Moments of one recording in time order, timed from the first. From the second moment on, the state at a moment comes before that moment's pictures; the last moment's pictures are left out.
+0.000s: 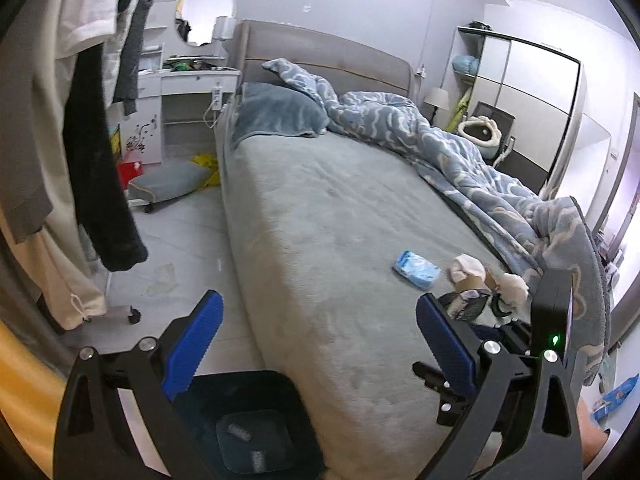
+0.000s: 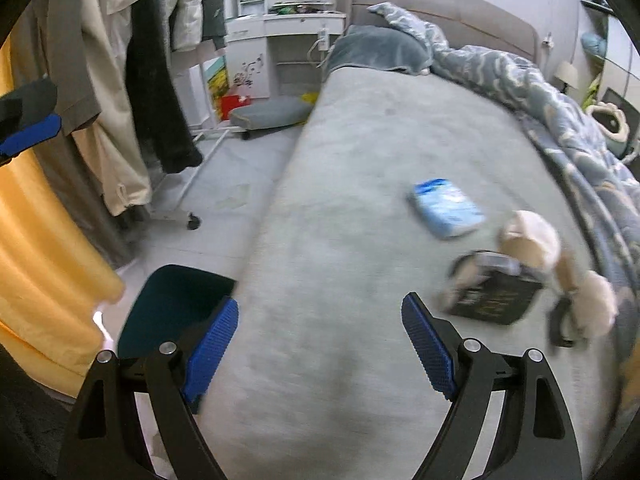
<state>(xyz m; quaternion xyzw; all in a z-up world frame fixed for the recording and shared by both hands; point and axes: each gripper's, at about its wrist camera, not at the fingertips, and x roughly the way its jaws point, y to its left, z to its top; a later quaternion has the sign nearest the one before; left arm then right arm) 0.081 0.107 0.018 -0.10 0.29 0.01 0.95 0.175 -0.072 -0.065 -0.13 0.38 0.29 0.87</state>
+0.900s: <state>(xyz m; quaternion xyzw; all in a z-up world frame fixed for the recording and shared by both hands) 0.146 0.019 -0.019 -0.09 0.34 -0.05 0.94 0.252 -0.248 -0.044 -0.06 0.37 0.16 0.91</state>
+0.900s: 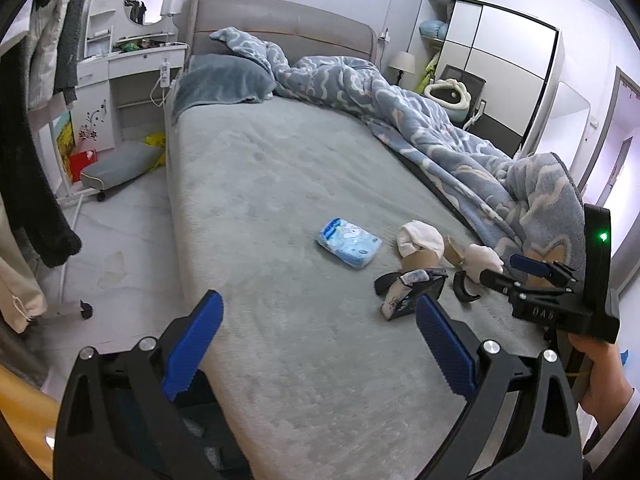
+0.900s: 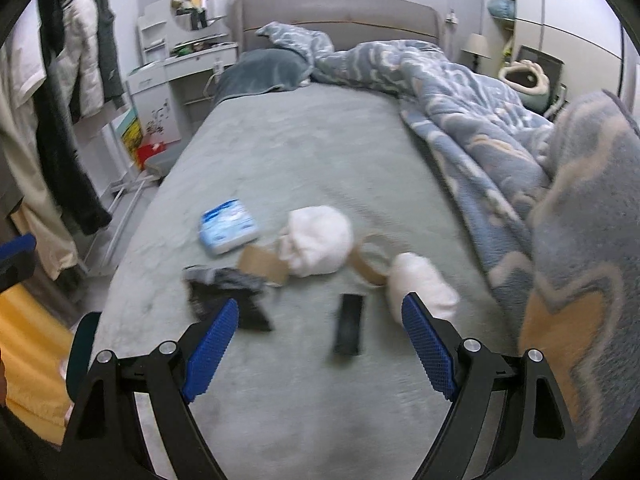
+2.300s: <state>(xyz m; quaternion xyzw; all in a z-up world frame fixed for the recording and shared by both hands) 0.231 -0.093 -0.093 -0.04 0.41 -0.10 0.91 0.308 -0.296 -0.099 -0.07 0.40 0.13 0.91</state>
